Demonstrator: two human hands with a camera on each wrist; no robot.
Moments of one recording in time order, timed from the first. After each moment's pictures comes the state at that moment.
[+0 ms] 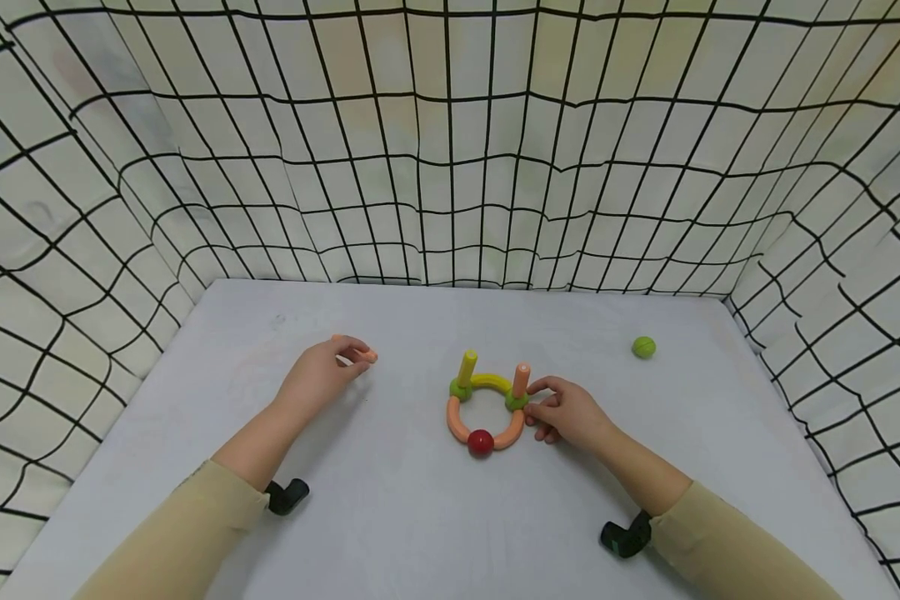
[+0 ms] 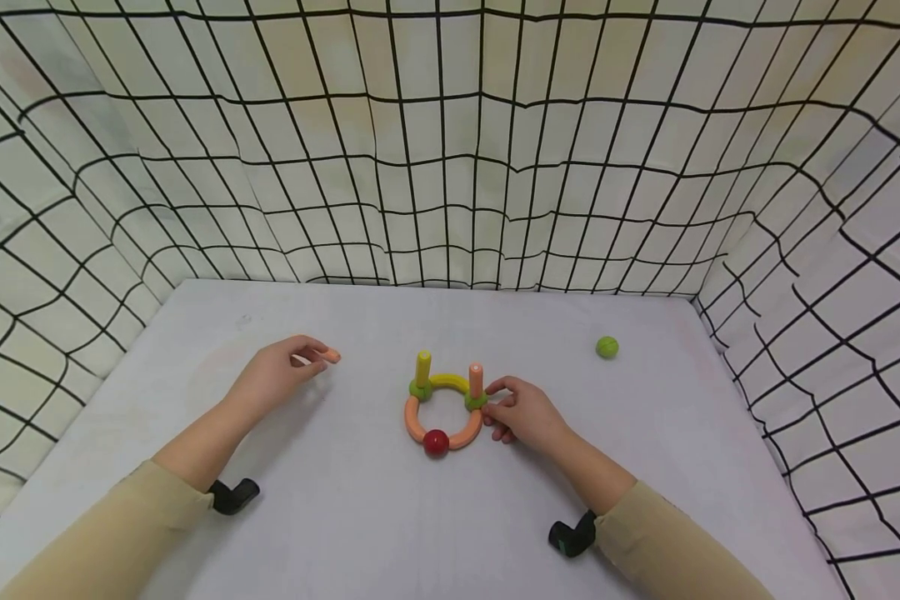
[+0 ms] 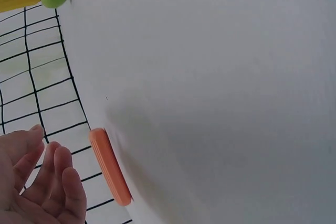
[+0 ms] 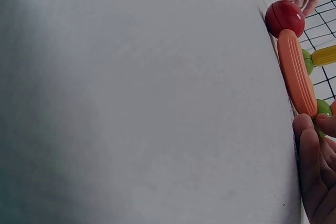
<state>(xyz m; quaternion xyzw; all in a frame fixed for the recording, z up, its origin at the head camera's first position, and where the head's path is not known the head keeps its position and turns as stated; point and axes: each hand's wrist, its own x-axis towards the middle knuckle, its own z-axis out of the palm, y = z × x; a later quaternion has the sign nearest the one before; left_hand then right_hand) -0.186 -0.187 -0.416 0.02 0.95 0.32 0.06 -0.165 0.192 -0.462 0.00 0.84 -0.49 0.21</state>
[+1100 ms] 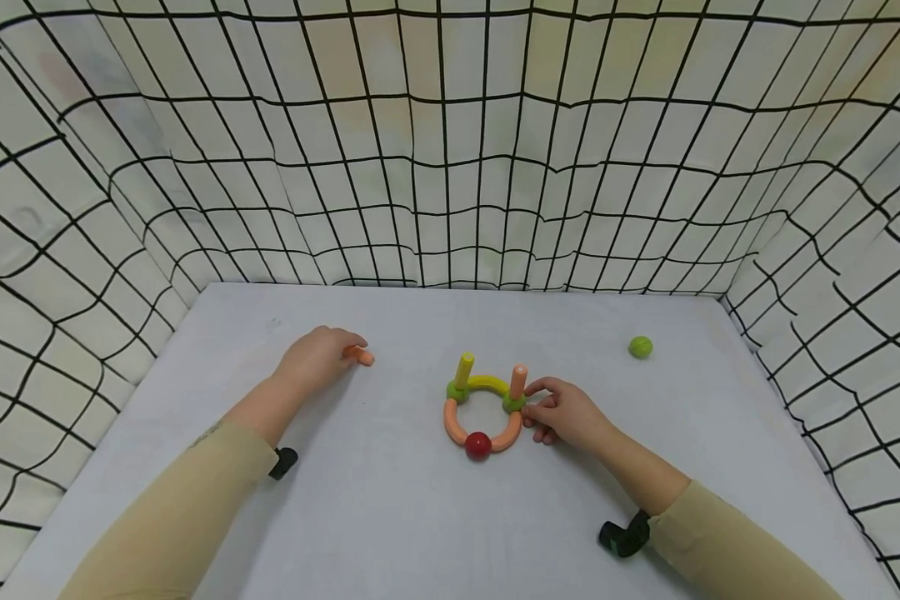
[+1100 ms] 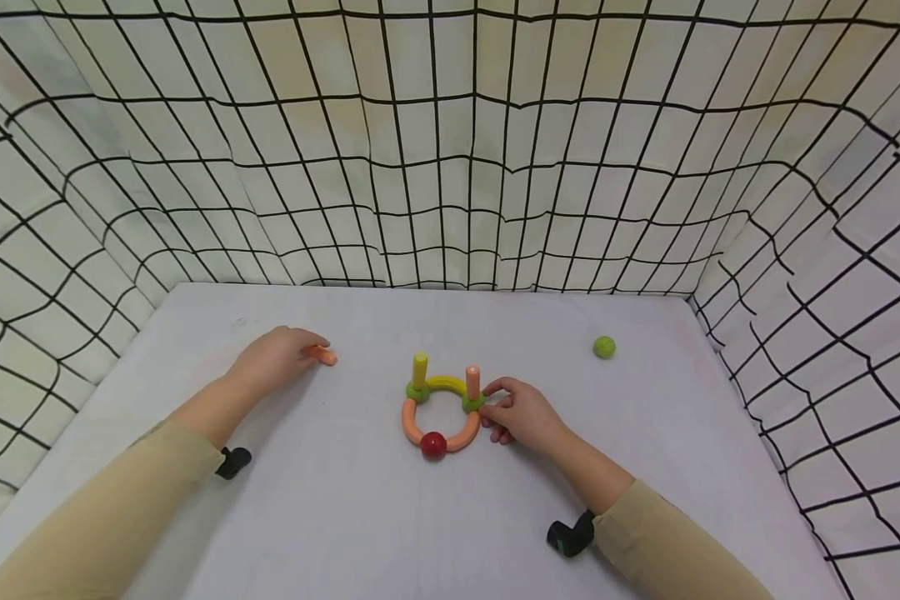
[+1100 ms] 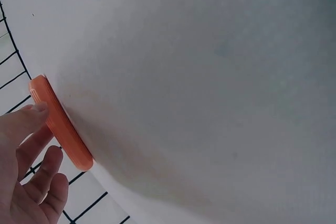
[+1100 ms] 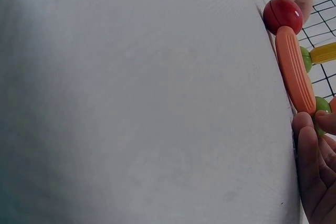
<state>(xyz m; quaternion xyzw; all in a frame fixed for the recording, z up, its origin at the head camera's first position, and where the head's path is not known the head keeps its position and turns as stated) -0.238 -0.205 -0.431 0.16 0.98 0.14 0.05 -0.166 0.192 -0.463 -0.01 0.85 -0.49 0.21</state>
